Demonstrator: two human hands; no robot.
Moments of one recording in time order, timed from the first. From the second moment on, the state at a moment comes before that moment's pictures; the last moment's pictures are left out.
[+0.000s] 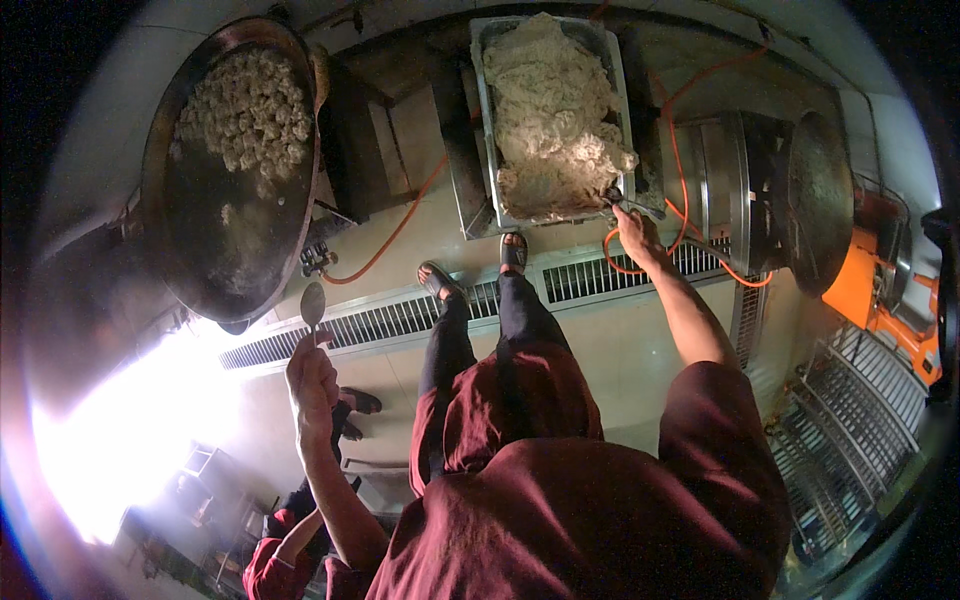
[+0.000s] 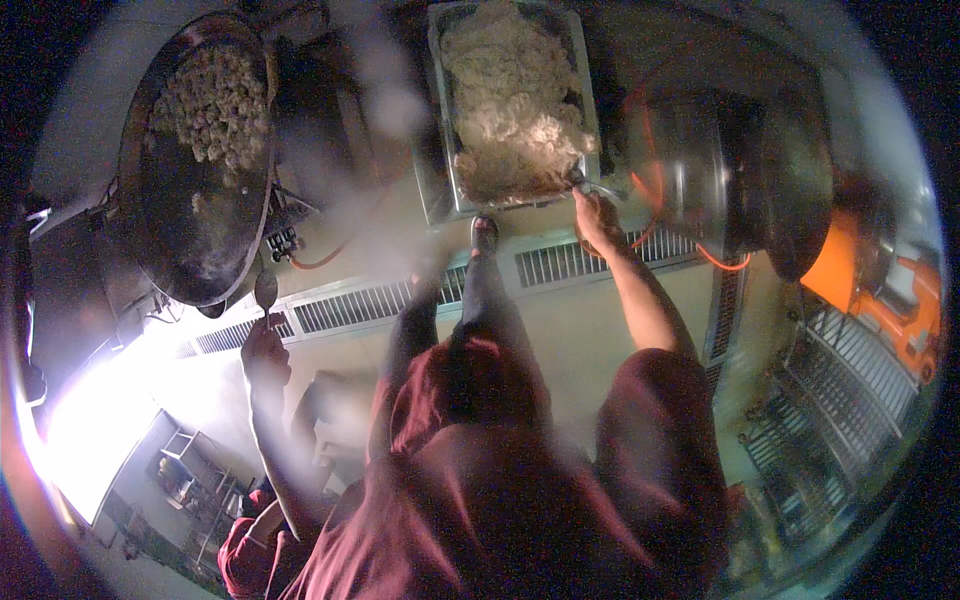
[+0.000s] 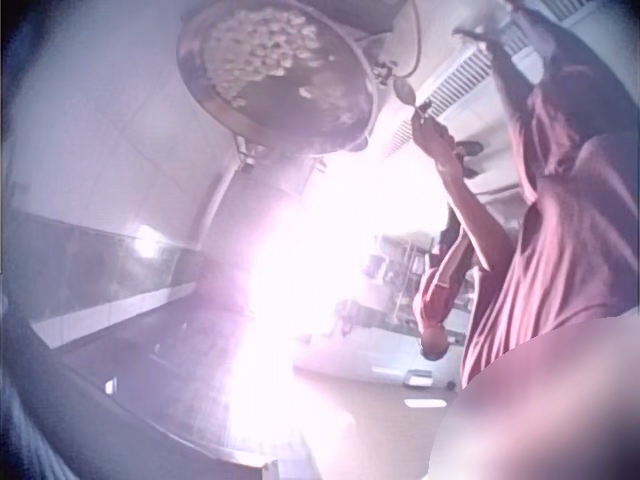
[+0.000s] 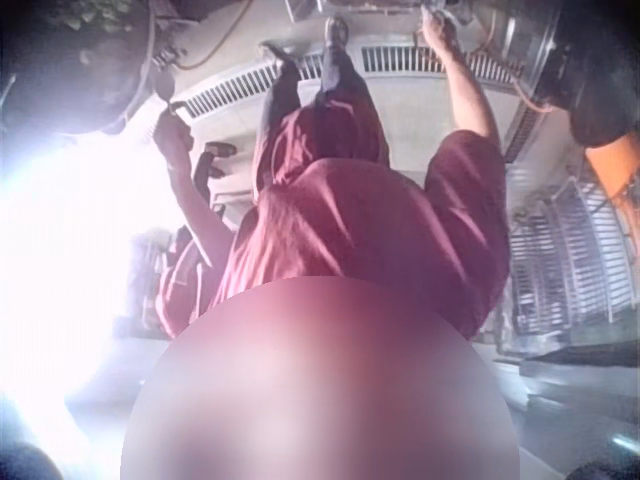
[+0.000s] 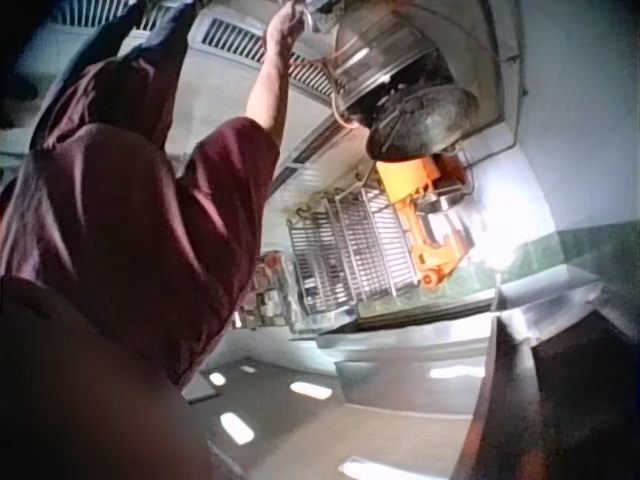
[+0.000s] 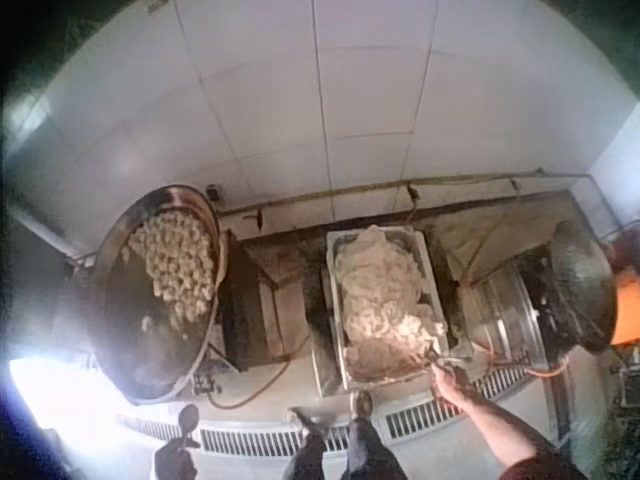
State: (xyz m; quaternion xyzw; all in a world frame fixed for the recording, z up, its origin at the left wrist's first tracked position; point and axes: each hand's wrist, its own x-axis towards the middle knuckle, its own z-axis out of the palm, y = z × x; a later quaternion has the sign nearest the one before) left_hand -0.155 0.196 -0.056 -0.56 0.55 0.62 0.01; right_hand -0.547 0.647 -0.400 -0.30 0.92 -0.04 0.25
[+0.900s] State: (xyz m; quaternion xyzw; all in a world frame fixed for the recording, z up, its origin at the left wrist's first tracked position) left_hand -0.156 0.220 -0.072 -0.55 0.56 0.62 0.00; right_hand -0.577 0.637 -0.411 -0.36 0.87 -0.10 0.31
